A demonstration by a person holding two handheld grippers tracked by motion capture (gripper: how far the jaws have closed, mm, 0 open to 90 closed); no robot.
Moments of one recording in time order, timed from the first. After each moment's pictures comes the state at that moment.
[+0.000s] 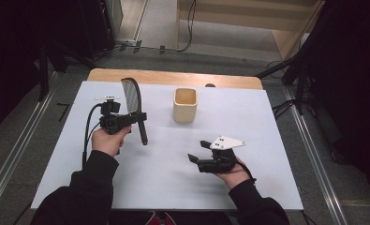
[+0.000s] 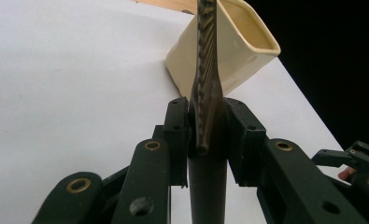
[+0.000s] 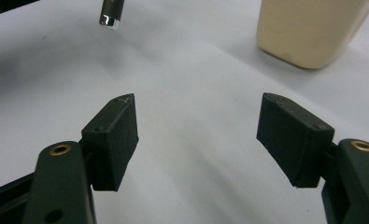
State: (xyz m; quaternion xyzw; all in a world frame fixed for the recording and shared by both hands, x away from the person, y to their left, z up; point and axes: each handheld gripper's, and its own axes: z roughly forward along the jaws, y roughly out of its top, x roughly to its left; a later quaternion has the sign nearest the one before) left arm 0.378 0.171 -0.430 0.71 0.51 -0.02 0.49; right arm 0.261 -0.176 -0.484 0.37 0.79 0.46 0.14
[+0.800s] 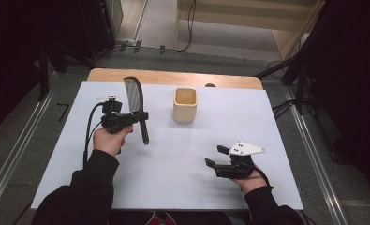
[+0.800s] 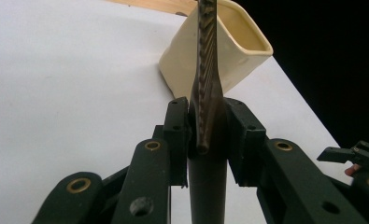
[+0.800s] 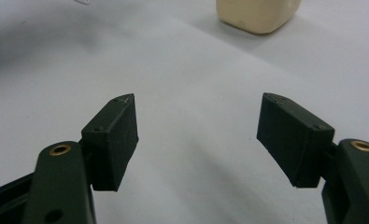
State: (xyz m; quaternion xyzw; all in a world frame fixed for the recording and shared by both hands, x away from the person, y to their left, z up) left arm 0.379 0.165 -0.427 0.72 0.49 -0.02 0.49; right arm 0.242 -0.222 -0.490 0.40 0.78 0.45 0.15
